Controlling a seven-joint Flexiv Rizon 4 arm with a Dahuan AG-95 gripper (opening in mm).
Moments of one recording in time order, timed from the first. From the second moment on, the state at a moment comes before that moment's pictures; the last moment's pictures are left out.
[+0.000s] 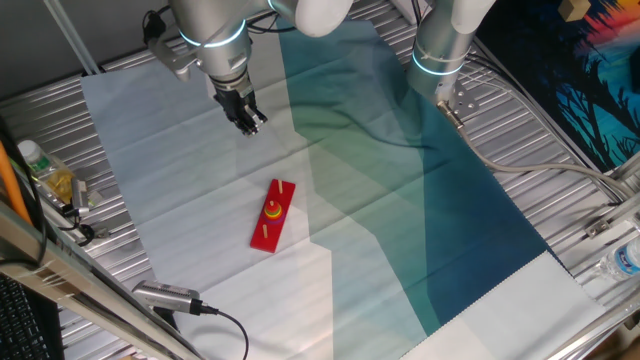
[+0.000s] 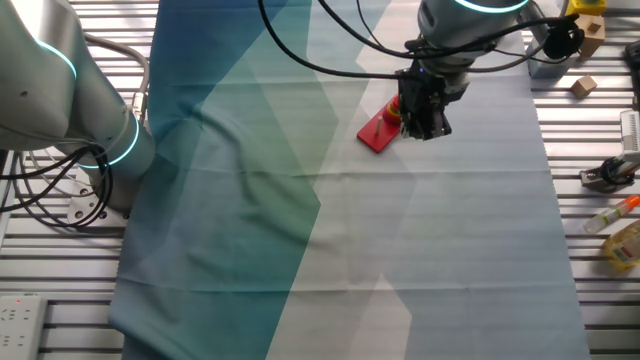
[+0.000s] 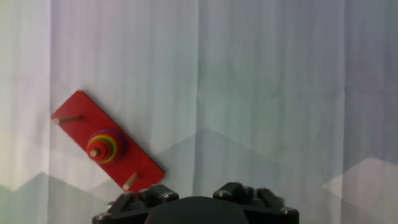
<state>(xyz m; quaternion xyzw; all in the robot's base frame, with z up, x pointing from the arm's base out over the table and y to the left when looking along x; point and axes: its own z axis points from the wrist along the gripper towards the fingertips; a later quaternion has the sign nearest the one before) 0.500 0.000 0.170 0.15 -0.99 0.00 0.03</state>
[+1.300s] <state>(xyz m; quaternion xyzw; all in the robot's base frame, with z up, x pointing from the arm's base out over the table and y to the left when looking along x) 0.518 0.024 0.186 0.12 -0.99 -0.01 0.05</state>
